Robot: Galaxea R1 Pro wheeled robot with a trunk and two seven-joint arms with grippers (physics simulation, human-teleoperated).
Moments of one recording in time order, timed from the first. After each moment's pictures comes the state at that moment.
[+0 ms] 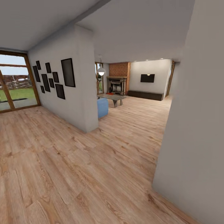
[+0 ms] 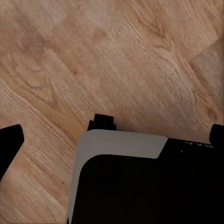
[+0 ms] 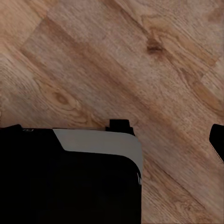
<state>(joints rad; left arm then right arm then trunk) -0.25 0.06 -0.01 0.00 0.21 0.02 -0.06 -0.21 0.00 0.58 0.03 -0.56 -0.12 0.01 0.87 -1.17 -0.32</state>
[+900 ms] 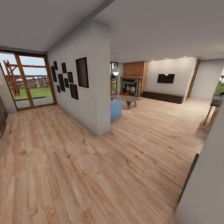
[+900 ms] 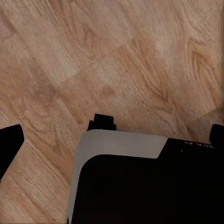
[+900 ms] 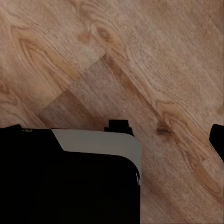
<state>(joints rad) -0.25 0.06 -0.01 0.00 0.21 0.02 -0.06 -0.21 0.00 0.58 0.03 -0.56 -0.12 0.01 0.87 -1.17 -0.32</state>
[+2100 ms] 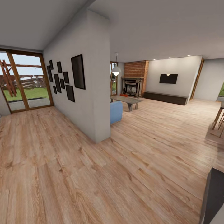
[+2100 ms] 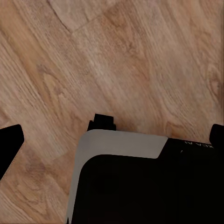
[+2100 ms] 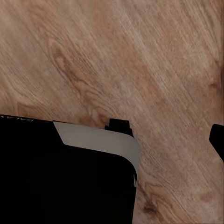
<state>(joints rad) -0.25 0.06 -0.01 0.00 0.21 0.02 -0.06 -0.21 0.00 0.58 0.03 -0.46 -0.12 0.04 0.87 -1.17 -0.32</state>
